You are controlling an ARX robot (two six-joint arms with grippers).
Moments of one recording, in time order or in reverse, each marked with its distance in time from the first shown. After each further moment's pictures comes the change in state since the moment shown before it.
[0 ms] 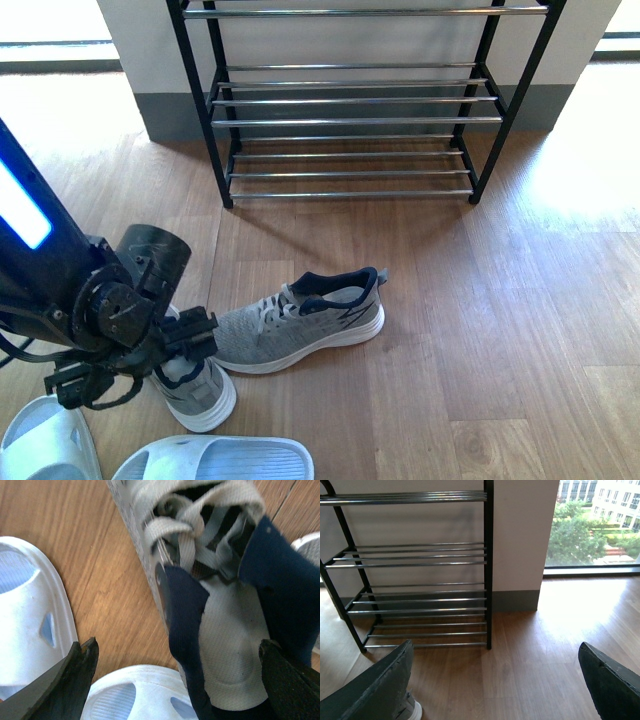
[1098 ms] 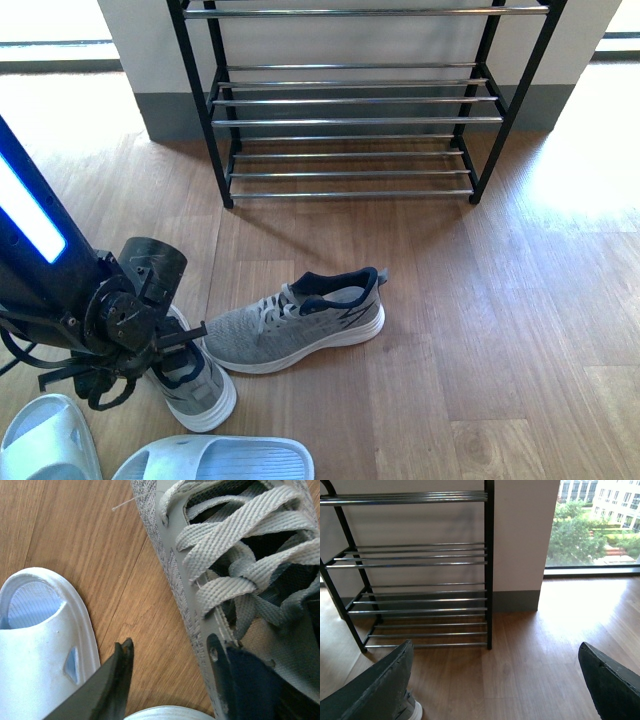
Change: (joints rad) left arm 0.042 0.083 0.079 0.015 -0.089 0.071; right arm 0.000 0.000 0.000 0.000 0.000 0.000
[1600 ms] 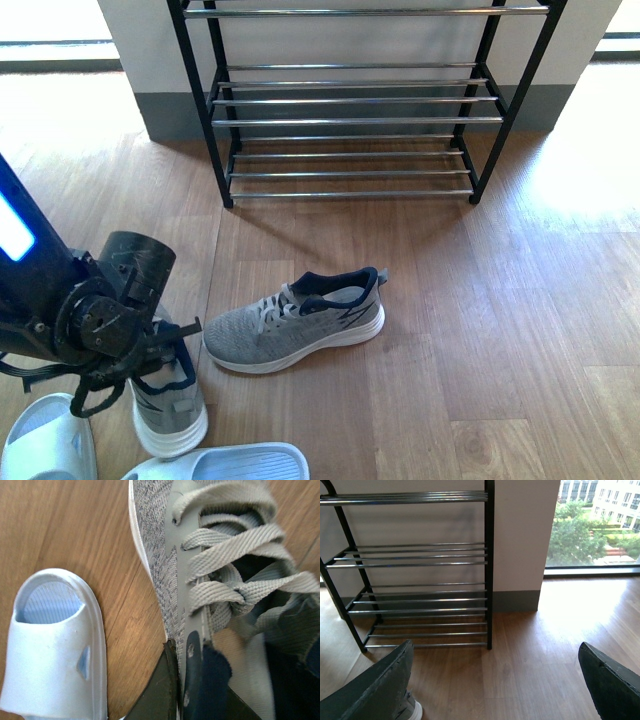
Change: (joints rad) left arm -0.008 -0.113 -0.135 0.103 -0.007 0.024; right arm 0.000 0.000 0.000 0.000 0.000 0.000
